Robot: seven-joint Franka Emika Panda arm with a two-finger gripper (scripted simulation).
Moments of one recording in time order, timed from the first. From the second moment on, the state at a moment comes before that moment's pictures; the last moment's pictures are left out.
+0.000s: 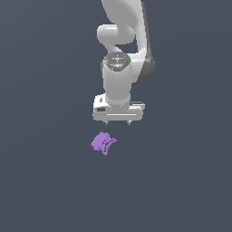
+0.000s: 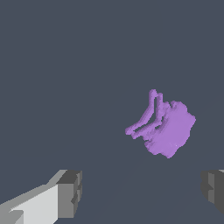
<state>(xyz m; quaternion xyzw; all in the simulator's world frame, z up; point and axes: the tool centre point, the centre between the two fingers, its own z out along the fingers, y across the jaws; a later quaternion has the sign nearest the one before) -0.005 0.009 0.171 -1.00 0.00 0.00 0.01</state>
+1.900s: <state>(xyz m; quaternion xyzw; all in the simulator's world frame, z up) 0.016 -0.053 0.083 -0.97 0.23 0.00 0.00</state>
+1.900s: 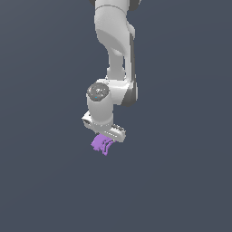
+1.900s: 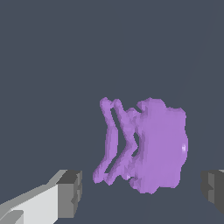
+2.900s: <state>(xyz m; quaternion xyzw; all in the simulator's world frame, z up) 0.013 -0.069 0.034 -0.96 0.28 0.00 0.00</state>
